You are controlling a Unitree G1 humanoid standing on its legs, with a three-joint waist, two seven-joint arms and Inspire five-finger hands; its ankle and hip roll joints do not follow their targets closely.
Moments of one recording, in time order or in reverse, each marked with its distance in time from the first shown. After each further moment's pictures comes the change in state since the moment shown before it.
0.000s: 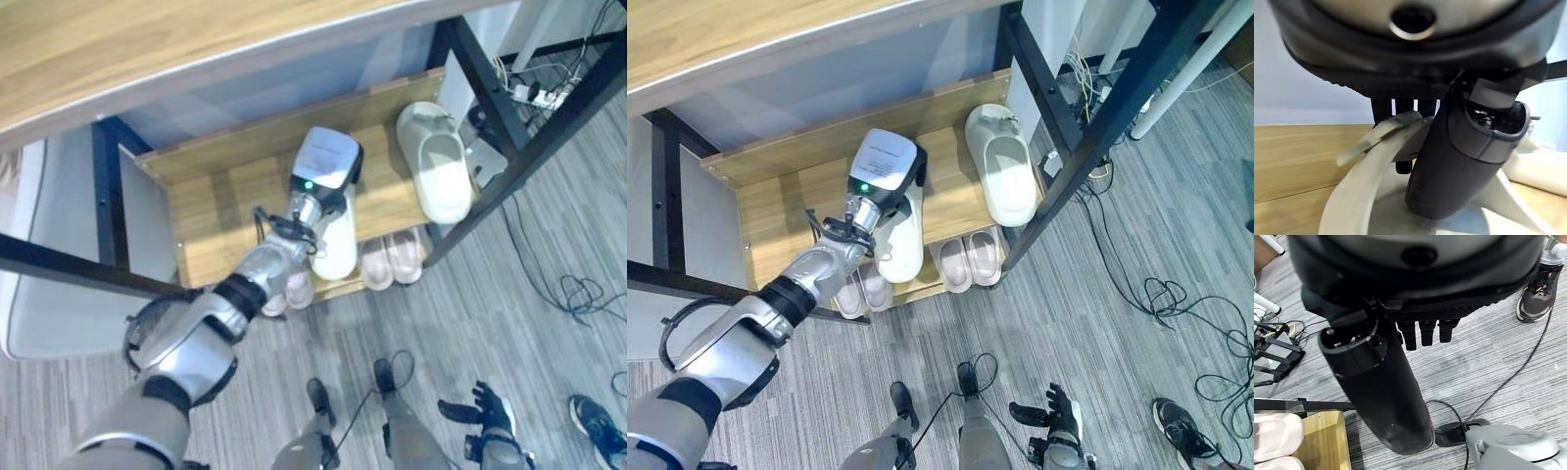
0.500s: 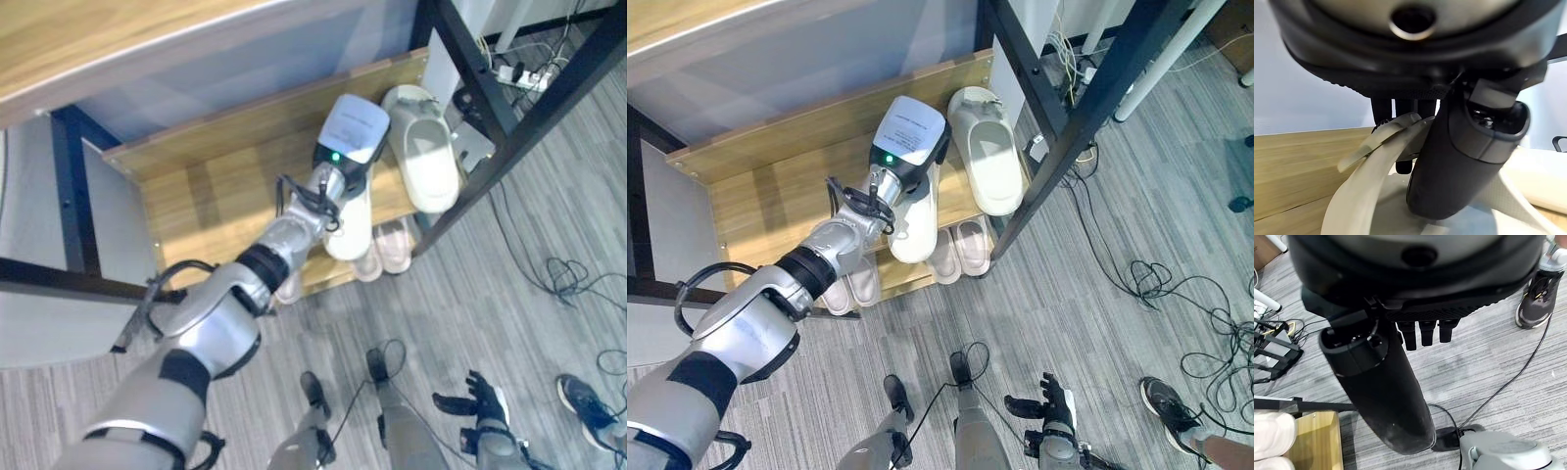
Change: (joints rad) left arm -0.206 -0.067 -0.077 0.181 0.003 0.001 0.001; right arm -0.017 -0.009 0.046 0.001 0.000 -0.022 -0.008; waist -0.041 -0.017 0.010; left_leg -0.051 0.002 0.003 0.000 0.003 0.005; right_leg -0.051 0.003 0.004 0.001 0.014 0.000
